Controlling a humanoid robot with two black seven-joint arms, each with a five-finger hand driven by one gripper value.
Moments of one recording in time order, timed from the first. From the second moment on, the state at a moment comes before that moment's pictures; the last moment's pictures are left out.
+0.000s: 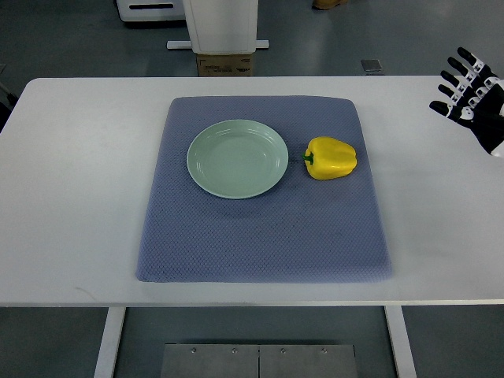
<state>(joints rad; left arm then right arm) 0.00 0.00 -0.18 -0.23 0.04 0.15 0.01 0.68 -0.79 0.49 1.23 -0.15 0.05 0.55</state>
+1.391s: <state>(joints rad) 0.01 0.00 -0.17 -0.23 0.04 0.15 0.01 0.80 -0.61 0.26 1.07 -0.19 -0.02 0.51</state>
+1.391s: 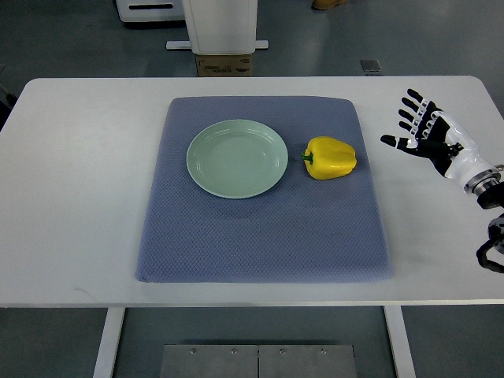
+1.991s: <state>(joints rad) 0.01 0.00 -0.17 -0.23 0.04 0.15 0.01 1.07 -0.58 -0.12 1.01 -0.47 -0.05 0.52</state>
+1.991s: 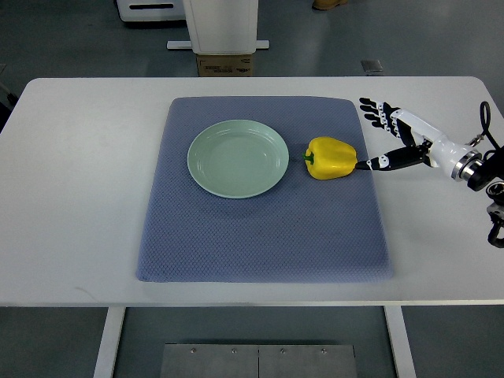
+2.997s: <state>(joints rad) 0.01 0.00 -0.17 -0.23 0.04 0.15 0.01 1.28 -0.29 -0.60 0.74 -0.49 -0.10 0.52</state>
